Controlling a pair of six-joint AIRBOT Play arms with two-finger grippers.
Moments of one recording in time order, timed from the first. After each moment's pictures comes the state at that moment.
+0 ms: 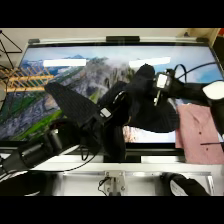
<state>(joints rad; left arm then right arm) -1.07 -1.12 1.13 1.73 -1.36 -1.77 0.03 -1.07 1.08 -0.76 0.98 -0.24</state>
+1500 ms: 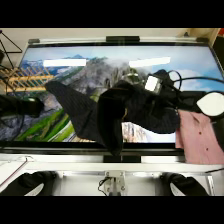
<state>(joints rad) -0.46 -0.81 1.30 1.72 -1.50 -1.86 0.23 -0.91 1.08 -1.12 1.04 0.36</state>
